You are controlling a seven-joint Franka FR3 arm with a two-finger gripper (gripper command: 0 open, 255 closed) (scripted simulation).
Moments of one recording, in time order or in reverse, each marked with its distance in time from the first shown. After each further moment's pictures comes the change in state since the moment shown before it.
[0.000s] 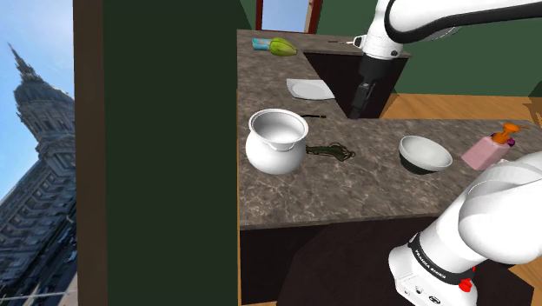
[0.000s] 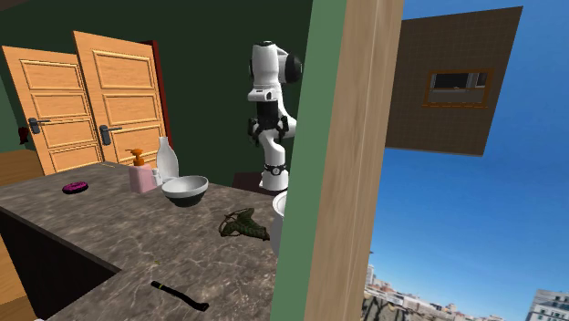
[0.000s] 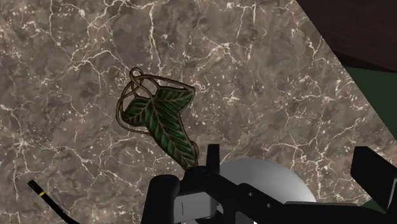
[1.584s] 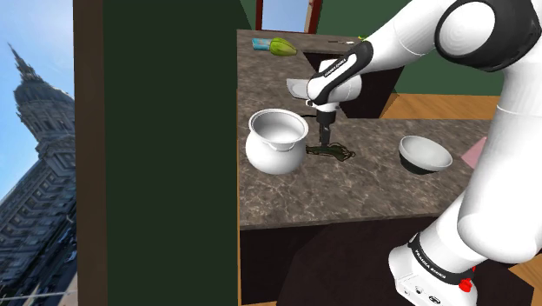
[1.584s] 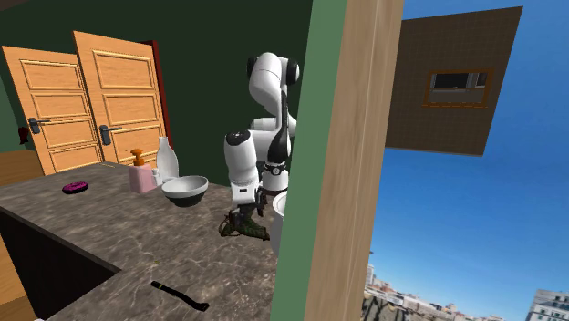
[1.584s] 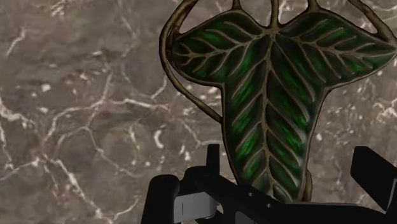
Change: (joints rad) arm -0.010 0.905 -0.122 0.325 0.170 0.354 -0.686
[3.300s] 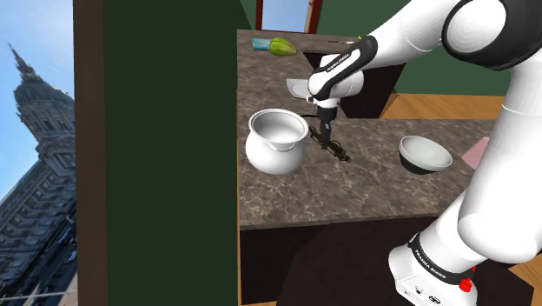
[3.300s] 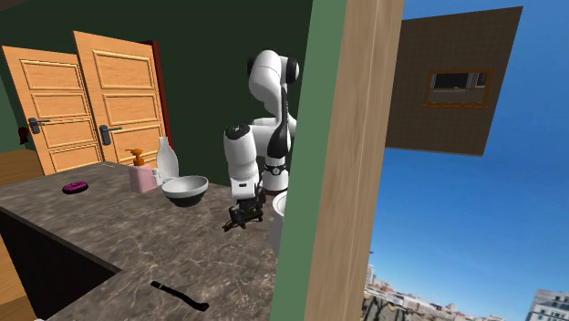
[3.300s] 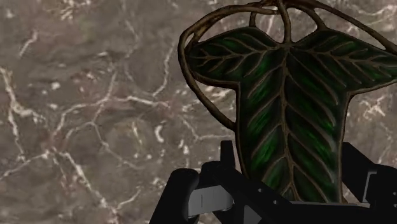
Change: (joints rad) arm 0.004 -0.031 -0.005 0.005 -0.011 -0.035 0.006
